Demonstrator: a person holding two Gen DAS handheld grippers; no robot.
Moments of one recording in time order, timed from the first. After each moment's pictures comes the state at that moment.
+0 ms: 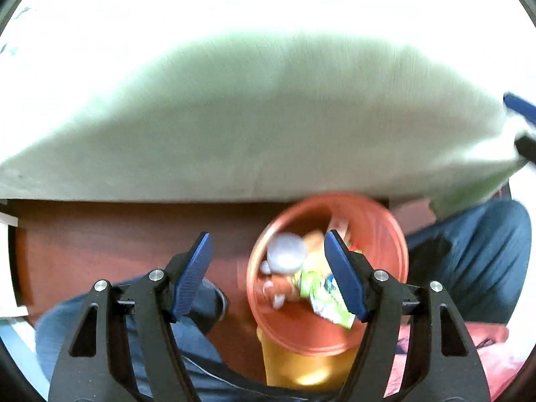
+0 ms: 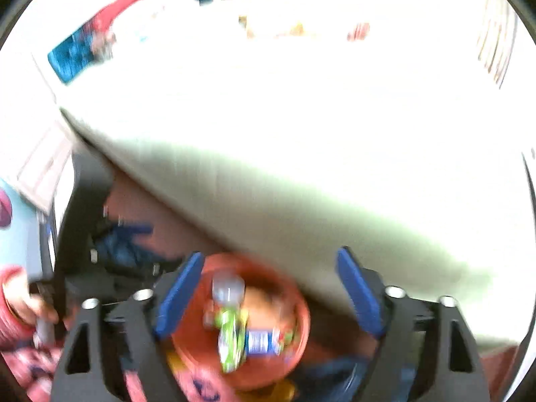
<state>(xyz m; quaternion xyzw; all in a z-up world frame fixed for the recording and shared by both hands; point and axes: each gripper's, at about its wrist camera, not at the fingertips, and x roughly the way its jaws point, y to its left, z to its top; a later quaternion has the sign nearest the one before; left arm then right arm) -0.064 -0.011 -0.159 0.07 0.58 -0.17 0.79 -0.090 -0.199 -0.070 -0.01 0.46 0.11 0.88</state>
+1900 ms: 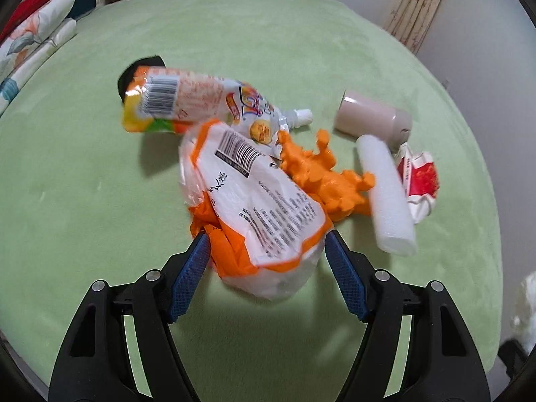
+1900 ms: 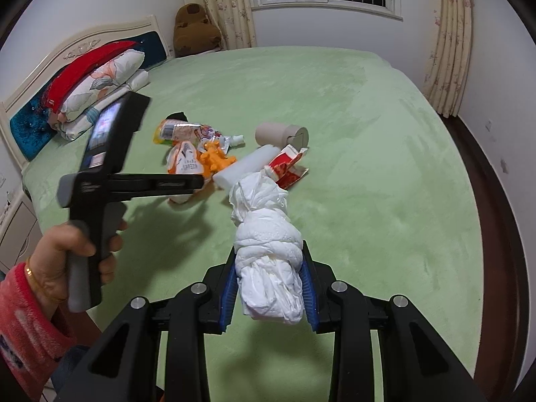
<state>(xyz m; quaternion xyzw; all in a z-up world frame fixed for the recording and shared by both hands) 0.238 -0.076 -0.066 -0.01 0.51 -0.13 0.85 0.055 -0.245 0.004 0.03 0.41 0.04 0.91</state>
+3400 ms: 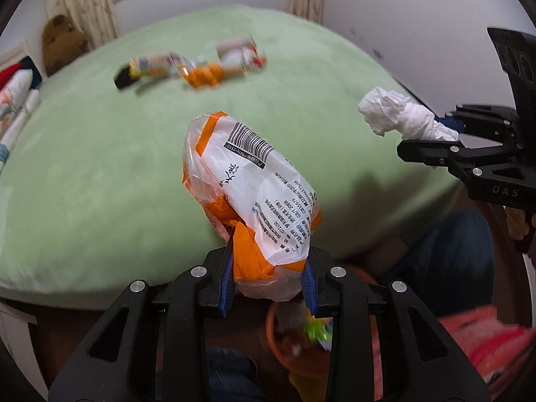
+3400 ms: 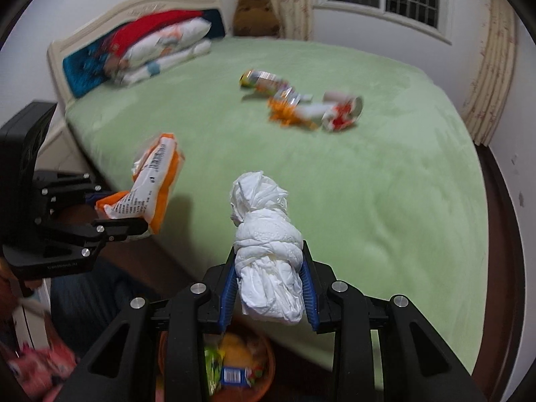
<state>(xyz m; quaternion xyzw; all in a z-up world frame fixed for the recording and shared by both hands) -0.052 -0.037 -0.045 0.14 0.45 -0.27 0.84 -0.101 -0.202 -0.029 -0.07 0.43 0.14 0.89</state>
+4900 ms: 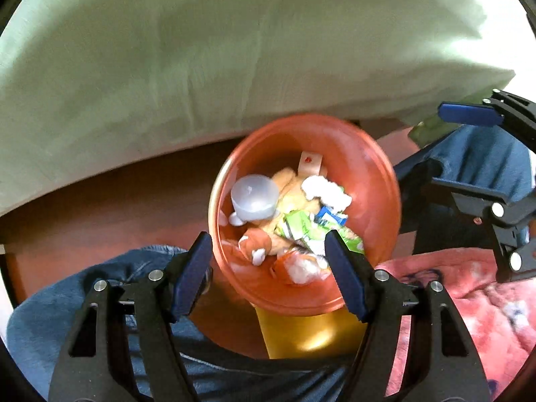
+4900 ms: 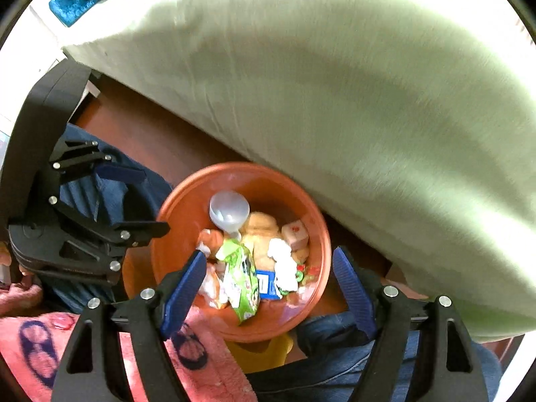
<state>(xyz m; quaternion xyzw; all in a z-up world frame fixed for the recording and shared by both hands) -0.088 -0.039 -0.206 0.12 0.64 -0.25 0.71 -0.139 -0.179 -0.172 -0.05 0.59 0.16 0.79</state>
